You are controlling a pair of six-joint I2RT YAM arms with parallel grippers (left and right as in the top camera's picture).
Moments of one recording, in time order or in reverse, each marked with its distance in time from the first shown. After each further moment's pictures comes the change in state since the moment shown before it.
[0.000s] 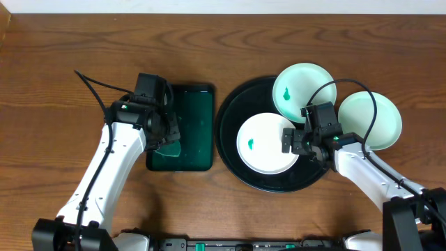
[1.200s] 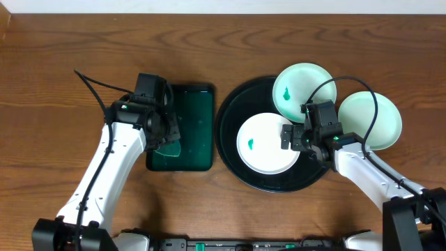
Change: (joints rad) left arm 0.000 0.000 0.000 0.000 0.000 0.000; right arm 0.000 0.000 0.000 0.056 0.001 0.000
